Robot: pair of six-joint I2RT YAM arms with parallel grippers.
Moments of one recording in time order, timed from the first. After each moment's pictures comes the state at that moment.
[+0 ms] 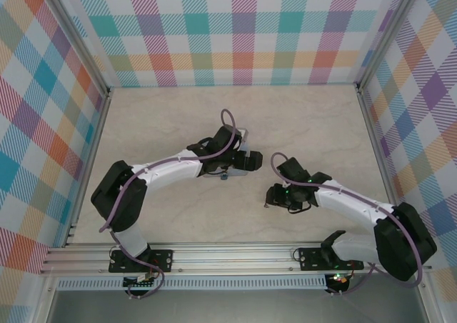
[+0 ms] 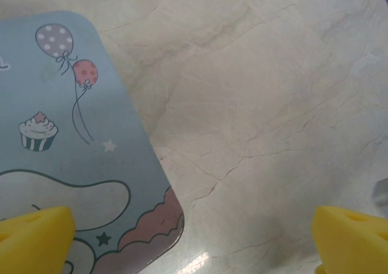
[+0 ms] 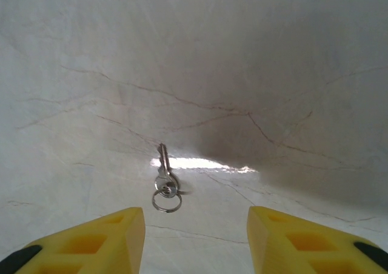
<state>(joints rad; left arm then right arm) -0.77 1.71 1.18 -0.24 0.10 -0.52 0.64 1.23 0.60 -0.59 -0.17 0.78</state>
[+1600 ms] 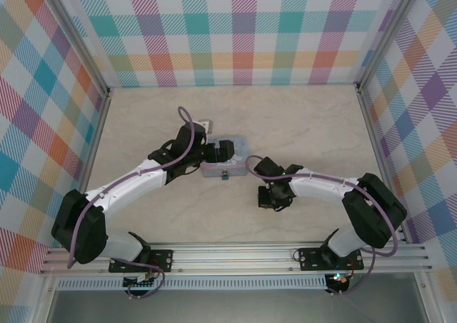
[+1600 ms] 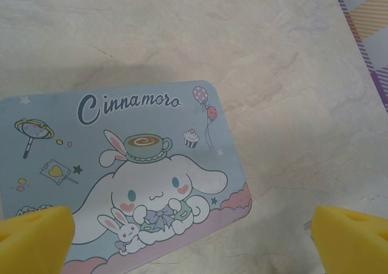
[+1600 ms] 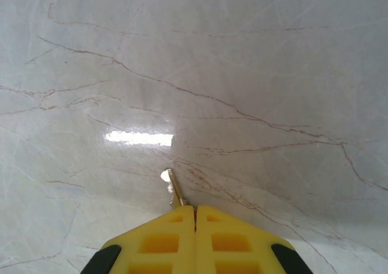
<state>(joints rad) -0.62 1.38 0.97 -0.25 0.03 -0.57 0.77 1.49 0.76 -0.63 -0.09 0.75</state>
